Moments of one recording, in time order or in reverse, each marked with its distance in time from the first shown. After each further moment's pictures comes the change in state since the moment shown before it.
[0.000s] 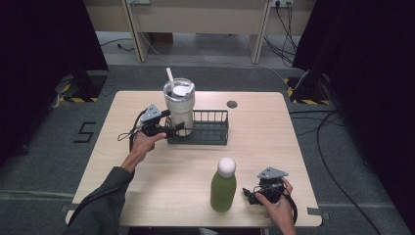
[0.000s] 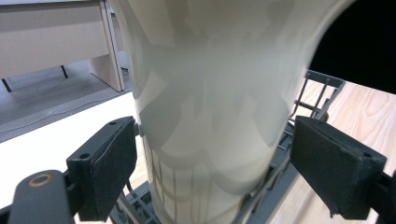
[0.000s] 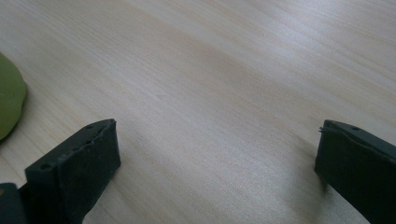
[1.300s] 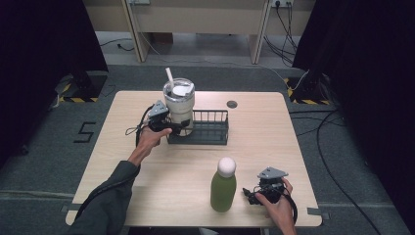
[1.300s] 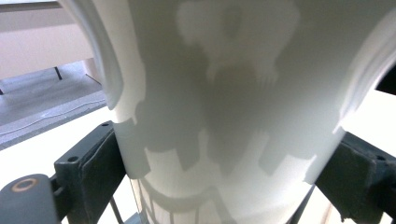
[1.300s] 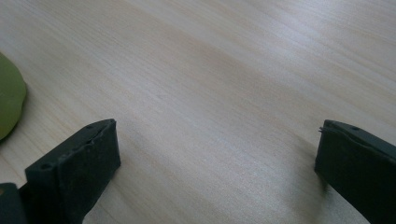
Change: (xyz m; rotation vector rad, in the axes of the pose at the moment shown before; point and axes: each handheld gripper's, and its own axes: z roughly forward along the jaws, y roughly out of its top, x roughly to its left) left arm 0.004 0.007 0.028 0.003 -0.014 0.010; right arm 0.000 0.000 0.000 0.001 0.001 0.000
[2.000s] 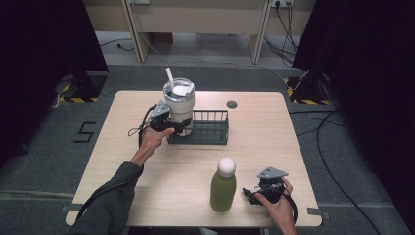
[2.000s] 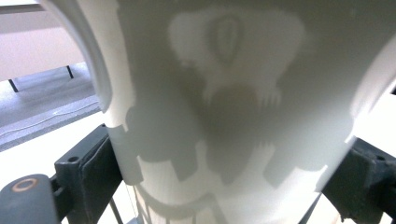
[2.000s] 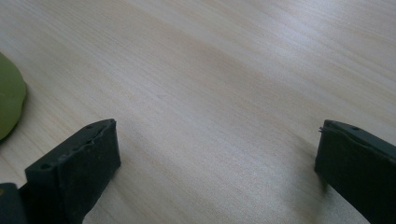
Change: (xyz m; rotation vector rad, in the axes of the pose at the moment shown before) left arm -0.005 0.001 0.004 -0.003 0.041 -0.010; right arm 0.000 0.000 0.000 0.000 0.000 0.000
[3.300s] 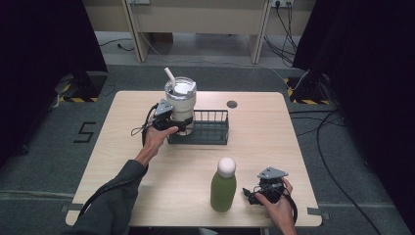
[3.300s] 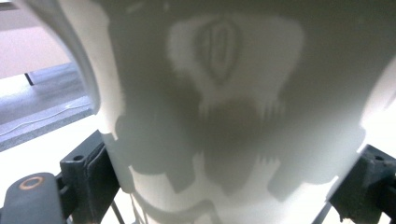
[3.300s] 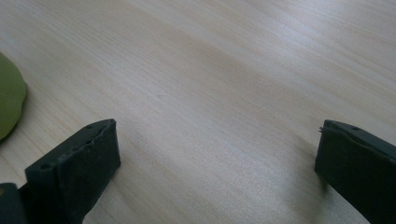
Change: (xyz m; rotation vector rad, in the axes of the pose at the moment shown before) left arm -0.006 0.004 0.005 0.011 0.046 -0.011; right arm 0.000 0.000 0.000 -0.001 -0.001 0.001
